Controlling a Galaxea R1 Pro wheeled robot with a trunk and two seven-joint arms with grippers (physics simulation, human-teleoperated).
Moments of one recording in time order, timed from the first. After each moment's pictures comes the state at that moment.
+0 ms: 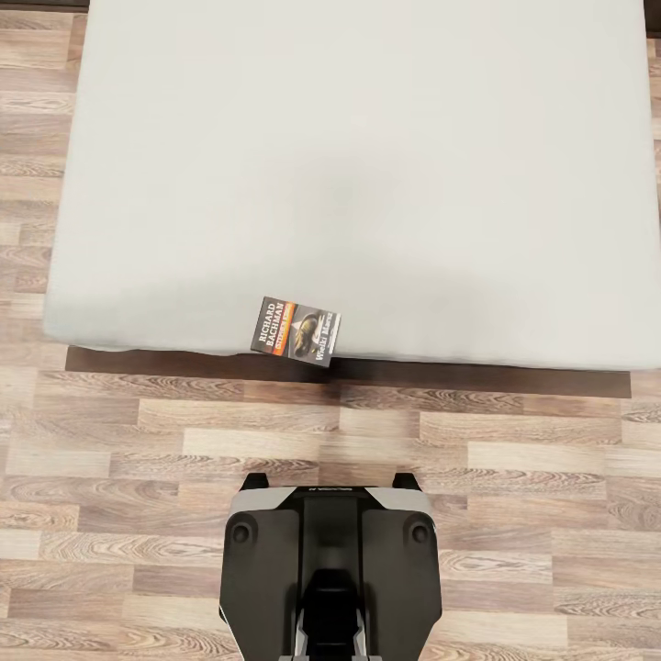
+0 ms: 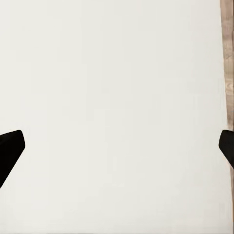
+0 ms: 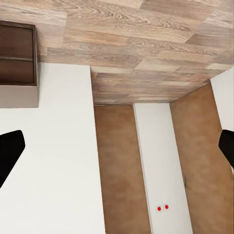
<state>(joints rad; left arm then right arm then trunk) -1.34 0.81 -0.09 -0.21 -0.38 0.36 0.49 -0.05 -0.07 -0.63 -0.15 0.71 -0.05 -0.17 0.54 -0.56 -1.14</state>
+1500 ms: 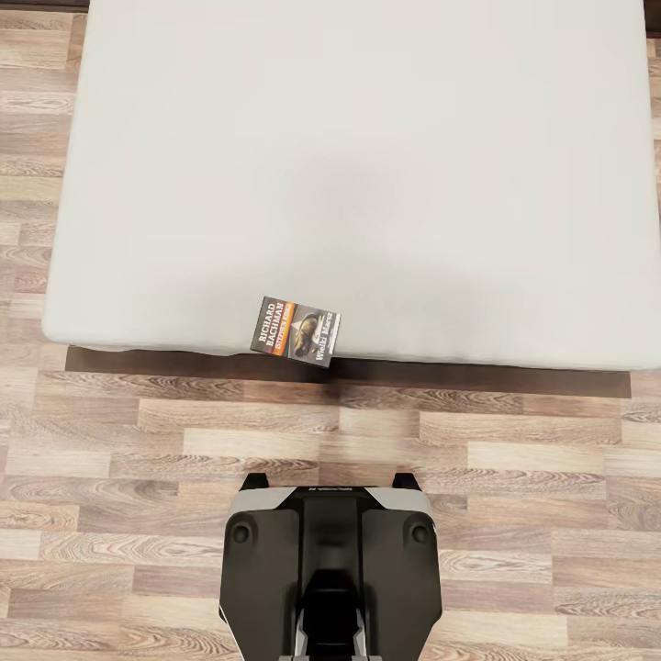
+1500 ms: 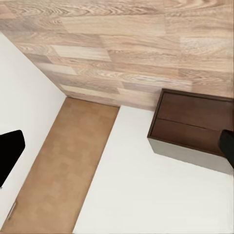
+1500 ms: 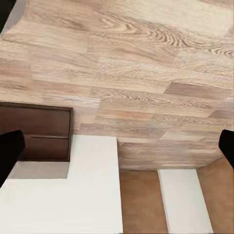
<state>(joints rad) -0.39 0.44 -0.09 -0.01 0.07 0.01 0.06 -0.13 -0.01 -0.59 -0.20 0.69 -0.23 -0.08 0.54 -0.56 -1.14</state>
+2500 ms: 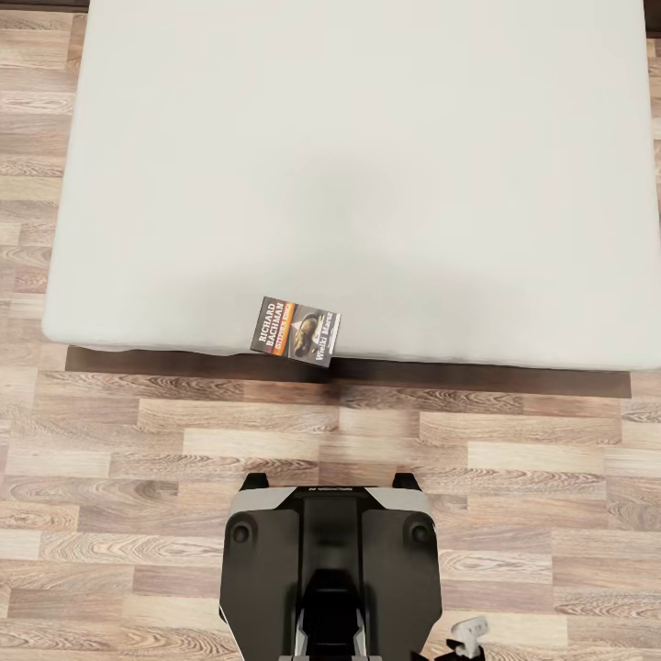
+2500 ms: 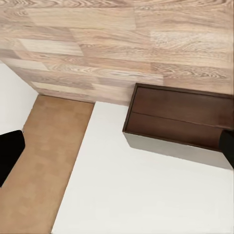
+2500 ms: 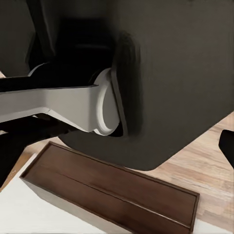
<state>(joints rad) -0.37 0.44 -0.09 -0.01 0.10 0.01 -0.06 -0.40 -0.06 -0.63 -0.20 0.56 -0.19 0.66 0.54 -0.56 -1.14</state>
